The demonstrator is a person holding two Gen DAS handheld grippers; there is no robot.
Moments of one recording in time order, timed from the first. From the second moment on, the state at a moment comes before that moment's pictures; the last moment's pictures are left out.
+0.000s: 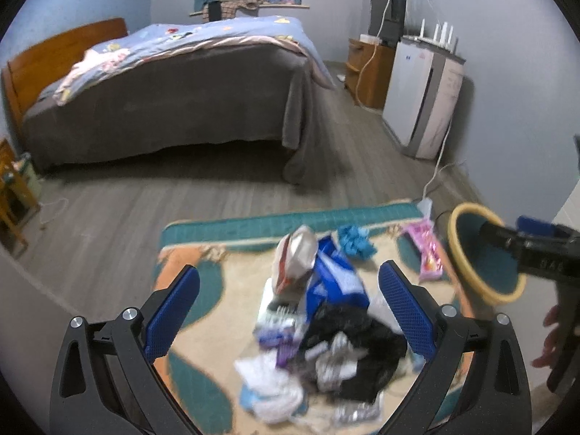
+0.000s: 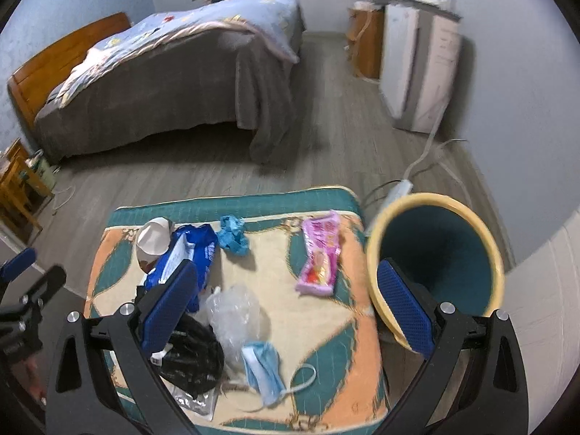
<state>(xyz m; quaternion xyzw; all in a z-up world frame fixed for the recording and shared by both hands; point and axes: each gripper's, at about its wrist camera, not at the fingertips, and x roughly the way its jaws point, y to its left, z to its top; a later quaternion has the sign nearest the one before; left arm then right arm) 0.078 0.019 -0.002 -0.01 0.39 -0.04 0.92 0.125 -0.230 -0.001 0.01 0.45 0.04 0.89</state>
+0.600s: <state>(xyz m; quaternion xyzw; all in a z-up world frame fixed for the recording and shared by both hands) 0.177 0.007 -0.100 0.04 0.47 -0.07 0.88 0.217 -0.255 -0.129 0.01 0.56 0.00 0.83</state>
